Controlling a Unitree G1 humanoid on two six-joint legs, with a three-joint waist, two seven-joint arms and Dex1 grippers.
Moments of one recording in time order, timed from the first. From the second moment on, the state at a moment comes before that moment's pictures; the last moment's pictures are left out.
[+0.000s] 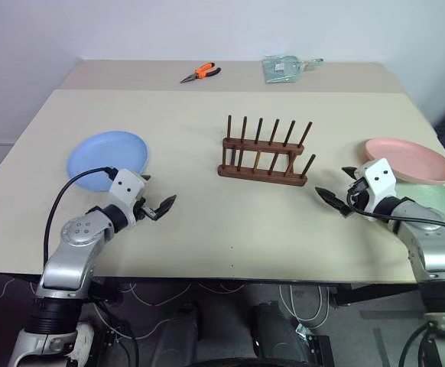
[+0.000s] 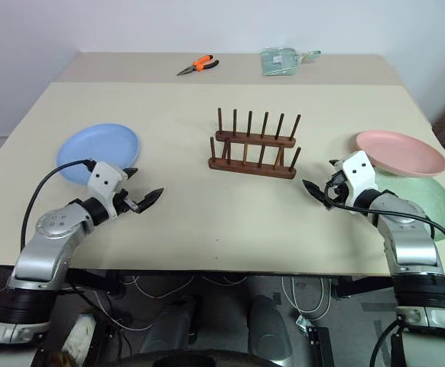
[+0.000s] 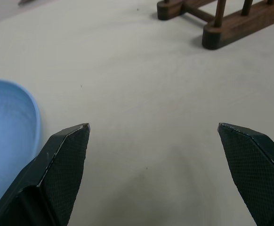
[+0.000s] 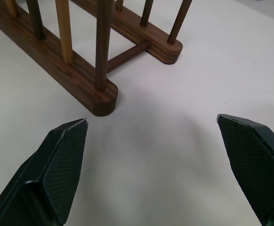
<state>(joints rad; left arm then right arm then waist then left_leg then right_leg) -0.18 0.54 0.06 -0.12 -0.21 0.34 -0.60 -0.25 -0.67 -0.15 0.14 0.23 0.22 0.66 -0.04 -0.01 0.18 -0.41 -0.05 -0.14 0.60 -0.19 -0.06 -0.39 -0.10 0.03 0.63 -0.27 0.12</state>
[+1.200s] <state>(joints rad) -1.04 0.13 -0.20 1.21 0.05 -0.21 -0.83 0.00 -0.55 -0.17 -0.29 0.22 0.36 0.45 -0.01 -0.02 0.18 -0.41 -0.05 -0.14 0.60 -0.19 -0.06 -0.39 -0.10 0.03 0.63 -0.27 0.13</state>
